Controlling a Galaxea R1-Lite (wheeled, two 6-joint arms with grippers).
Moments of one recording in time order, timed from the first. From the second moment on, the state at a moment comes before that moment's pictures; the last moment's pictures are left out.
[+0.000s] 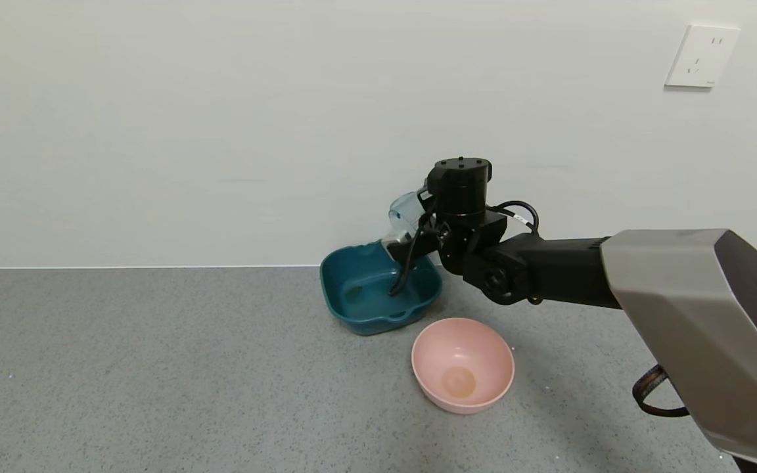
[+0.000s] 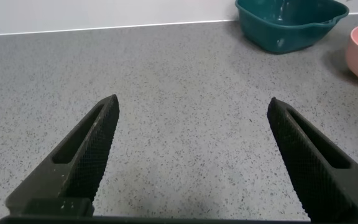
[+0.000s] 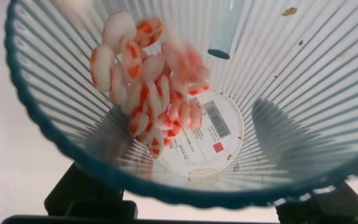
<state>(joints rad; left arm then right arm) 0.00 0.00 0.00 0.00 -0.01 0.04 0.62 2.42 -2.00 -0.37 -0.58 -2.00</state>
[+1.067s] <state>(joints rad) 0.00 0.00 0.00 0.00 -0.01 0.04 0.67 2.42 -2.00 -0.47 -0.59 -2.44</state>
